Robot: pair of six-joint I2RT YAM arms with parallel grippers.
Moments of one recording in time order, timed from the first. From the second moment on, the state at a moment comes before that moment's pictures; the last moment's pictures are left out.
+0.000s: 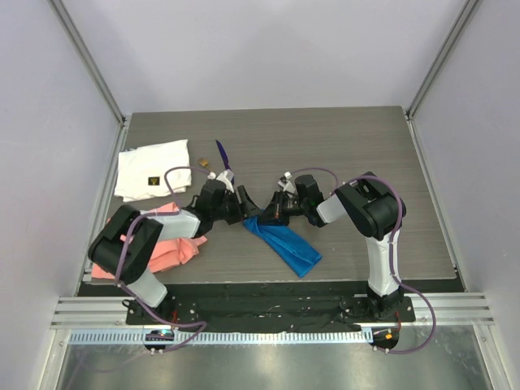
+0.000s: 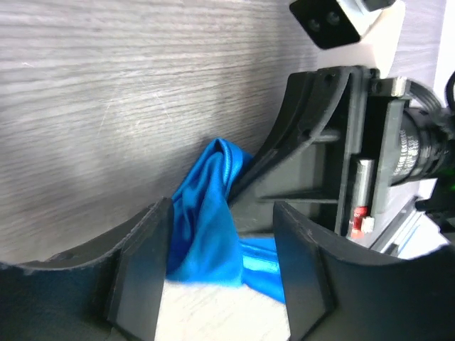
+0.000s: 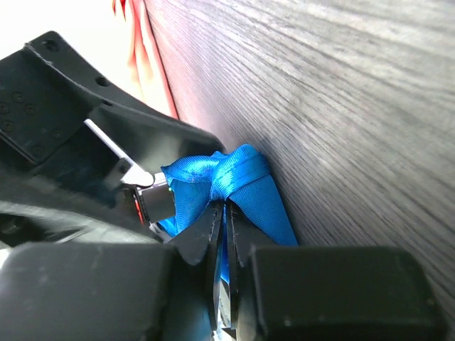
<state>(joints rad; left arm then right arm) -0.53 1.65 0.61 0.44 0.29 -0.82 0.52 2.07 0.83 0.66 -0.81 1.05</state>
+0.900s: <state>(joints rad) -0.87 1.78 1.23 -0.55 -0.23 -0.60 0.51 2.07 0.82 0.69 -0.81 1.06</state>
